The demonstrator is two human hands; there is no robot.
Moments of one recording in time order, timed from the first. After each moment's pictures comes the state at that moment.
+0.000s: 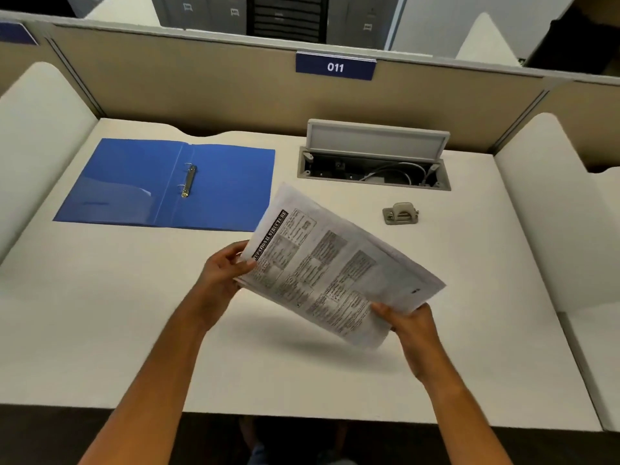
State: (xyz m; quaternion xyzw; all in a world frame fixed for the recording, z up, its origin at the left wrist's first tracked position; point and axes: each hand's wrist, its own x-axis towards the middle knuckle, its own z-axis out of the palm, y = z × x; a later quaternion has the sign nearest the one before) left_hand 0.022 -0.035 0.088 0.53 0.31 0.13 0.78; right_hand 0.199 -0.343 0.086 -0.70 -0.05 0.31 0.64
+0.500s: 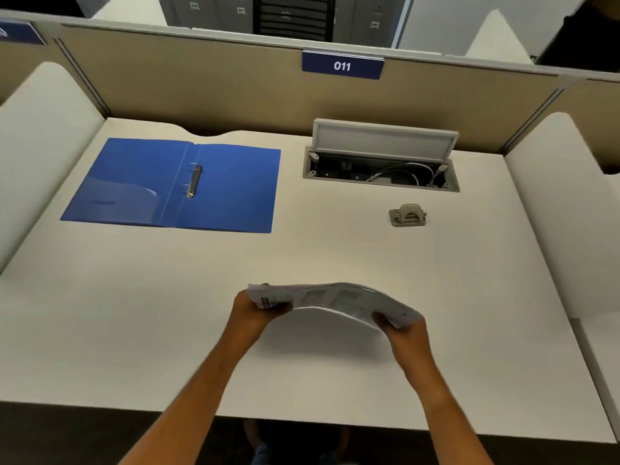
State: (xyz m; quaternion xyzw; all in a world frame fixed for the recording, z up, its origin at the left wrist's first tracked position) left_hand 0.023 -0.086 0.029 0.67 0.42 0.09 0.61; right_hand 0.195 -0.342 0.048 -0.77 -0.09 0.27 0.57
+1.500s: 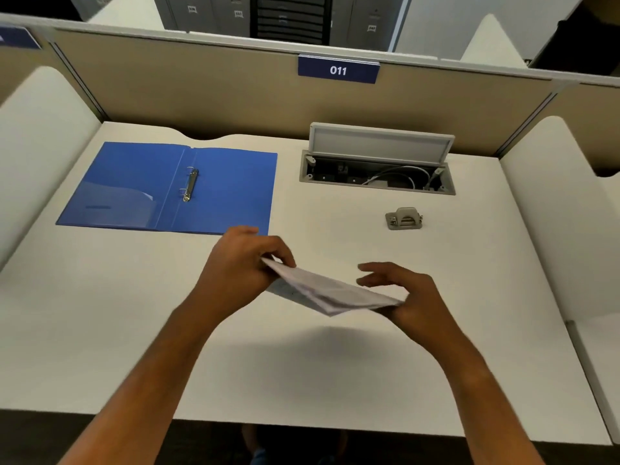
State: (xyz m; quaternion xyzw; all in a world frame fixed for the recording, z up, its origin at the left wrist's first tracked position) left_hand 0.054 -0.048 0.166 0.93 0.13 0.17 0.28; right_hand 0.229 -0.315 0.151 -0.78 -0.37 0.24 0.44
